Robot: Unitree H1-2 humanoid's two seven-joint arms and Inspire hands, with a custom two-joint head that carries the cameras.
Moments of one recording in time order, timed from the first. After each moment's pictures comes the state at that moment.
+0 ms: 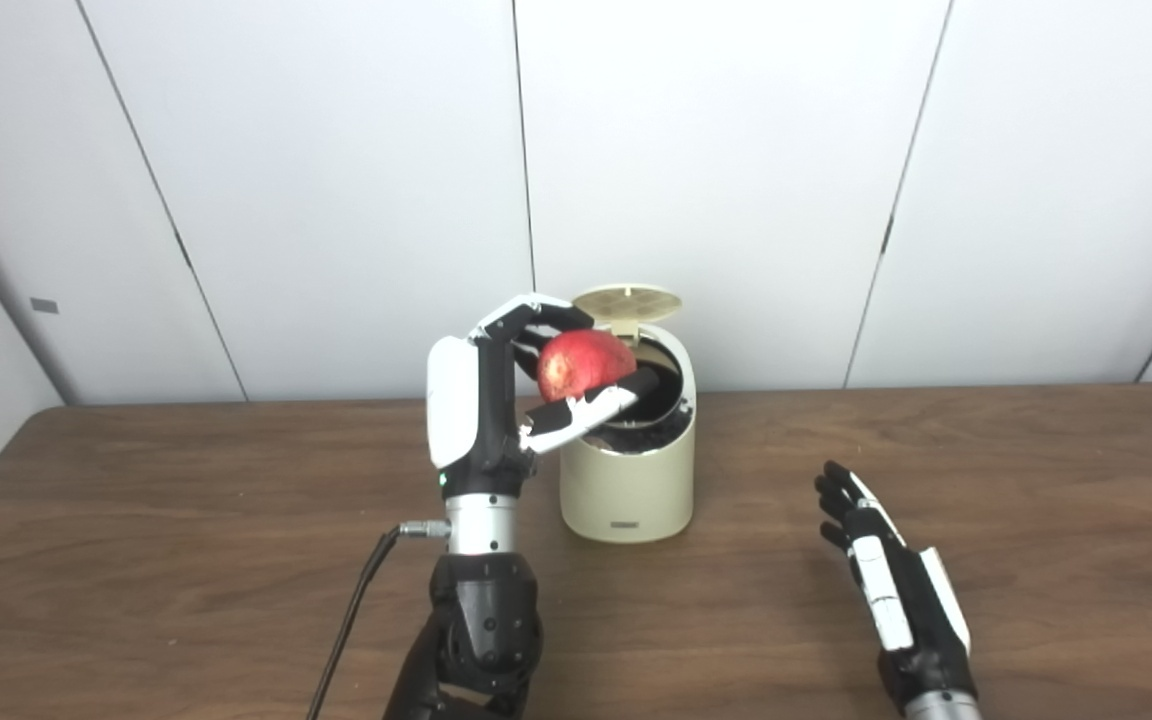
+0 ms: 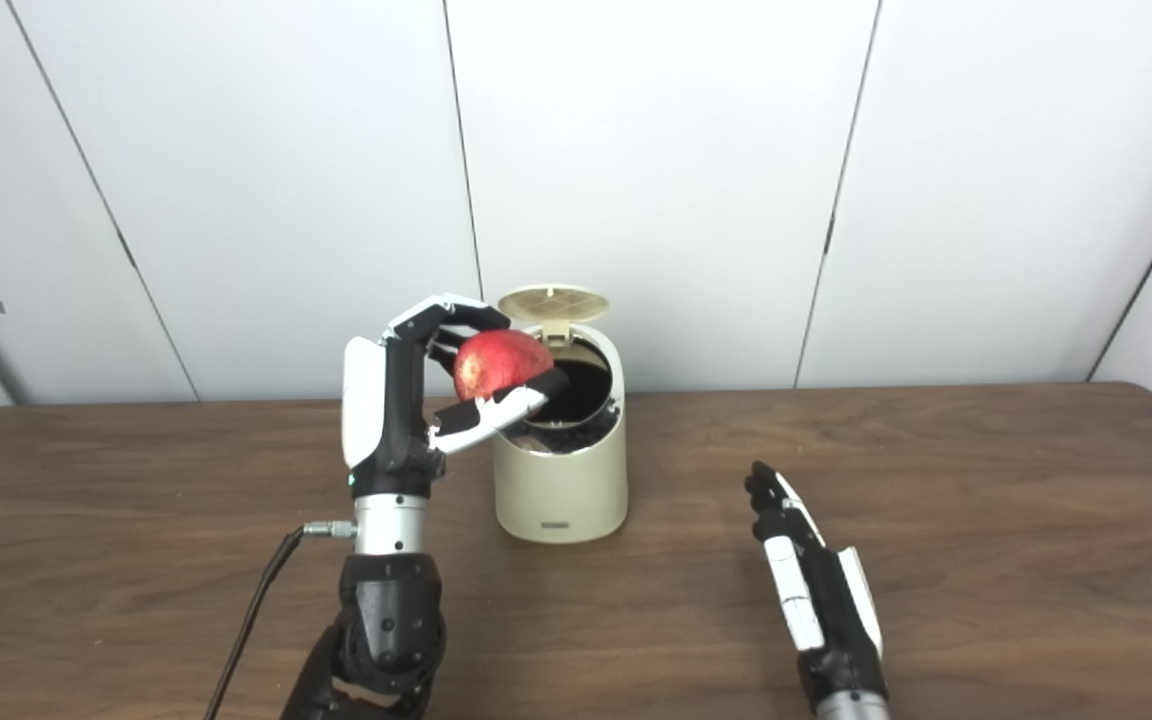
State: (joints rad) left arm -0.47 -0.10 -0.16 0.14 0.63 -0.15 0.47; right arm -0.06 -0.05 -0.01 -0.09 -0.10 0.00 -0.03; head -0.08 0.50
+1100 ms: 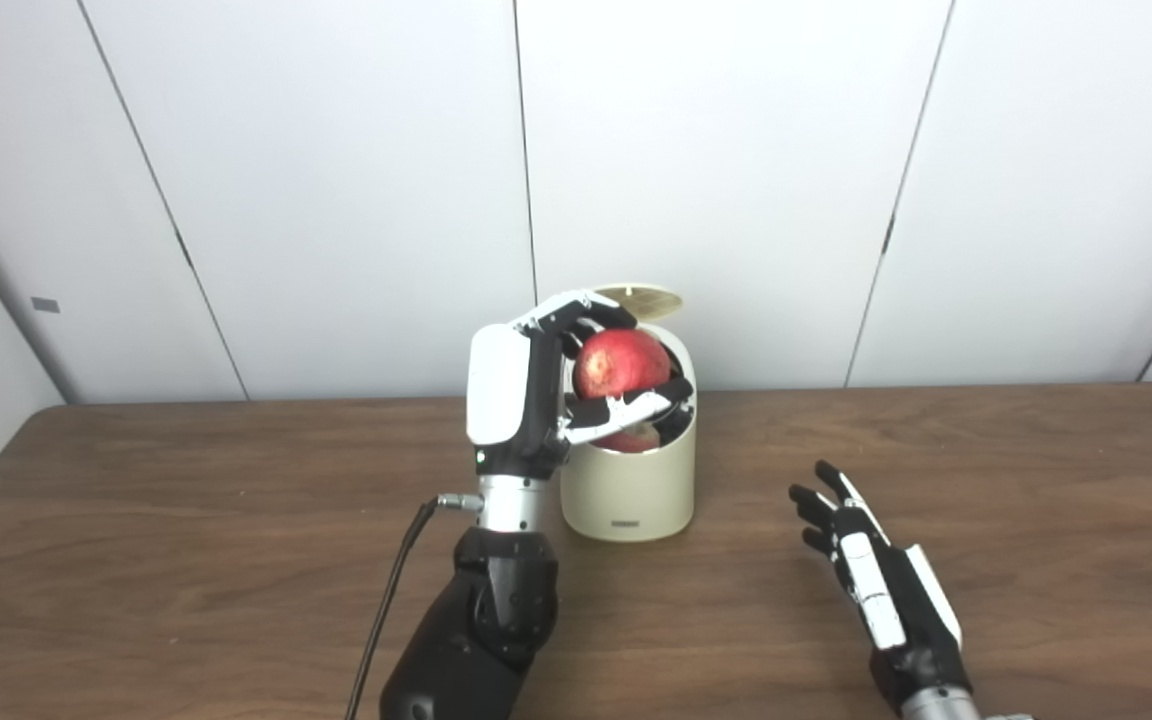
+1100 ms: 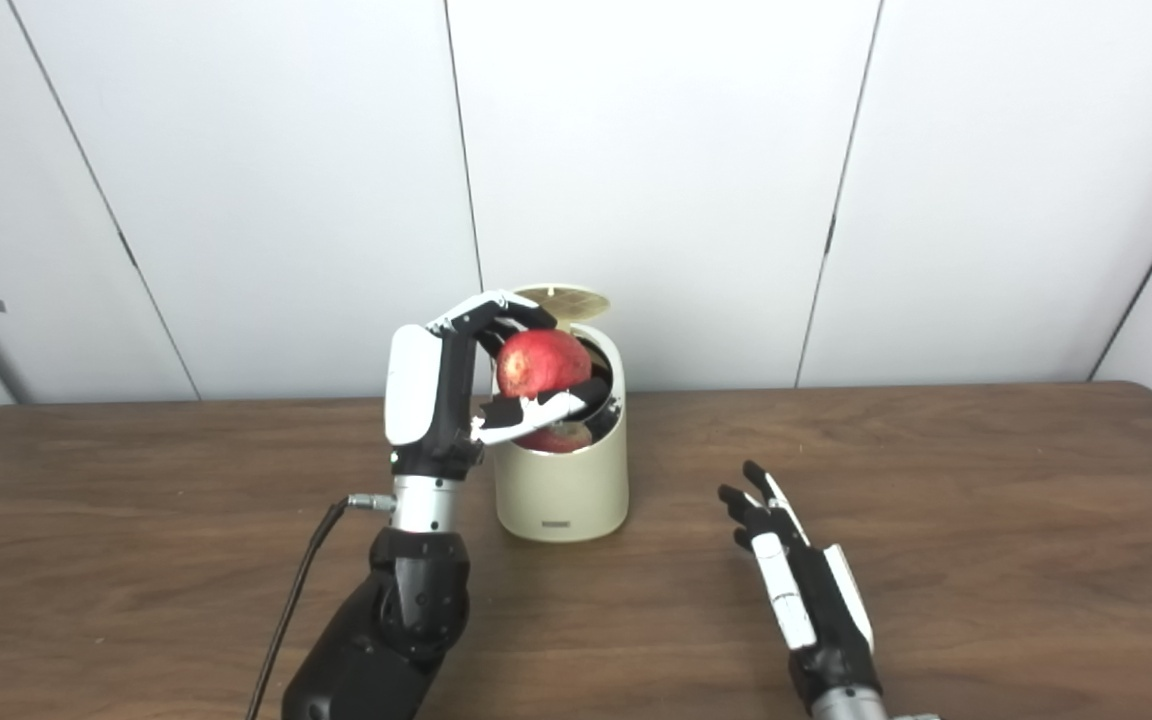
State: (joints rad) left arm -0.59 -0.03 -0.24 0.42 0.69 -0.31 0.61; right arm -0.05 -0.07 0.01 -0.14 -0.07 0.07 0.01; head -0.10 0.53
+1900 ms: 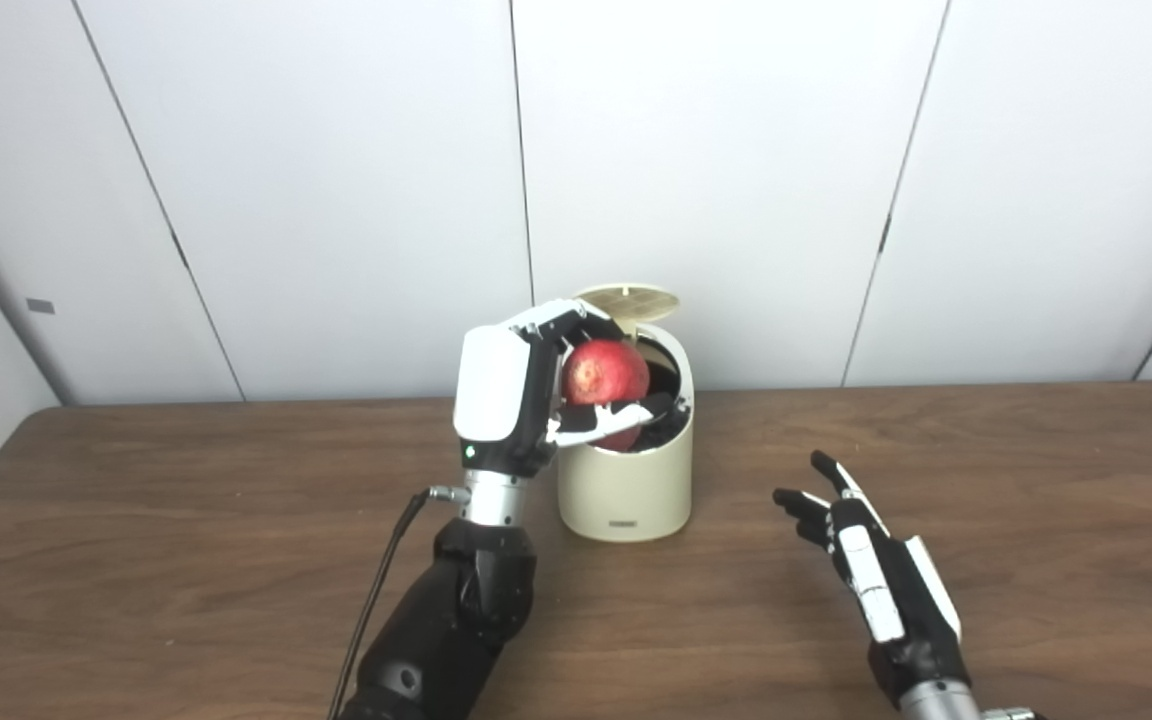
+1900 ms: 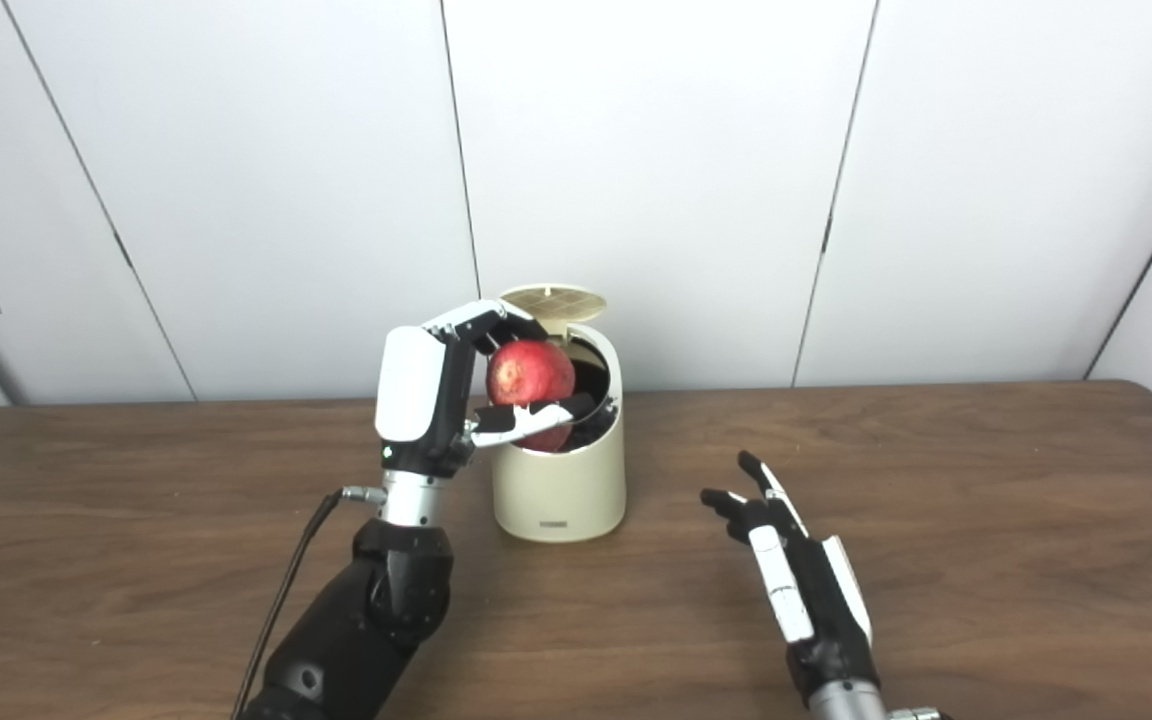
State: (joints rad) left arm -0.67 0.03 -0.30 0.62 0.79 -0.37 0.74; right arm -0.05 -0.06 0.01 -0.17 -0.08 0.08 0.01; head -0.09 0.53
